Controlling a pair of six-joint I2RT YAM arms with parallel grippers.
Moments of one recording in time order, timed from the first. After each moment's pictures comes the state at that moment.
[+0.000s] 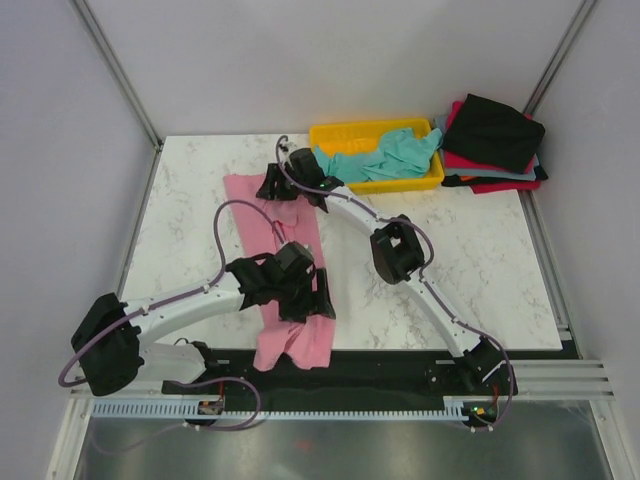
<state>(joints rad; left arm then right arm) -0.92 1.26 0.77 -0.57 0.18 -0.99 0.67 2.85 2.59 -0.22 -0.32 0.57</state>
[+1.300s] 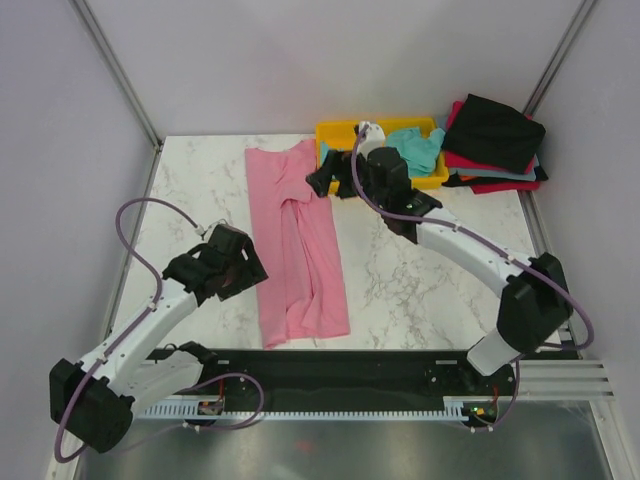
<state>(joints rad) -0.52 0.97 0.79 -0.84 -0.20 -0.88 0.64 1.65 1.41 0.10 -0.04 0.49</state>
